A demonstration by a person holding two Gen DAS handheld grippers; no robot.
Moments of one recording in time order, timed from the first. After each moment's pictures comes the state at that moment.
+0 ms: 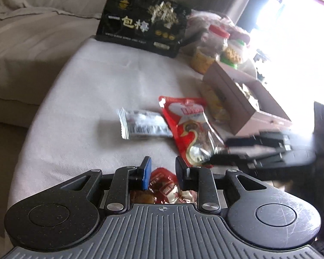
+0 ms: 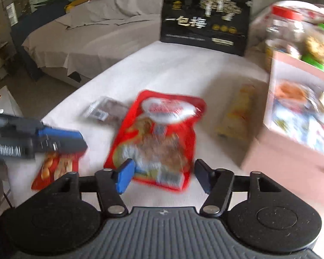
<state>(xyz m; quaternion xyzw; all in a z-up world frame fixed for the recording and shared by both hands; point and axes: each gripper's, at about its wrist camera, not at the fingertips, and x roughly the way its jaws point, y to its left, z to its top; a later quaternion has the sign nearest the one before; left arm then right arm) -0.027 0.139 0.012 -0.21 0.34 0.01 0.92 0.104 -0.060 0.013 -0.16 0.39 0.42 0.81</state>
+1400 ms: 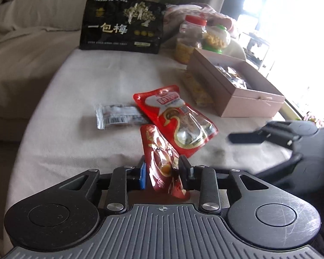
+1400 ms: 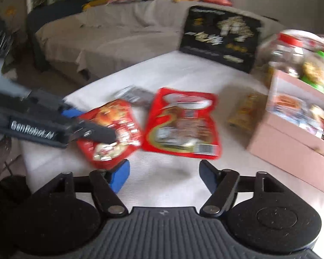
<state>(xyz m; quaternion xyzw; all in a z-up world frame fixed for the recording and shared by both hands) -0.040 0.093 0.020 -0.13 0.35 0.01 0.93 0.053 -0.090 0.020 -0.17 0.32 0.43 0.82</state>
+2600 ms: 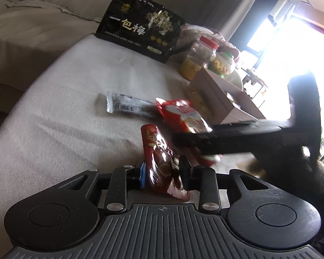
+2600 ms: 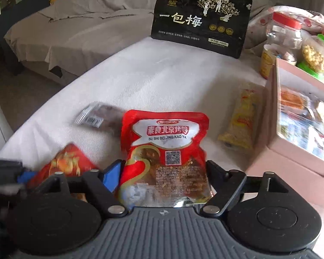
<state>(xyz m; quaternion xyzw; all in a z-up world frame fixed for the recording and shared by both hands) -0.067 0.123 -0.009 -0.27 0.29 -0.01 0.92 0.095 -0.029 0.019 -0.20 0.39 0.38 0.82</state>
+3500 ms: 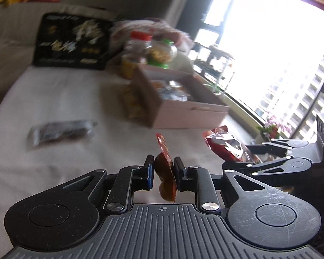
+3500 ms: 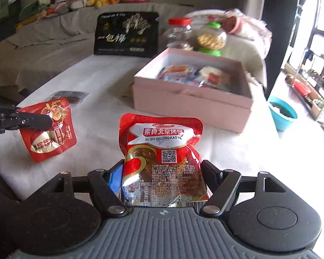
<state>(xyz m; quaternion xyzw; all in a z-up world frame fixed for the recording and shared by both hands) -0.045 0.035 0.048 -0.15 0.28 -0.10 0.94 0.047 -0.222 0.052 -0.15 0.33 0.27 0.89</state>
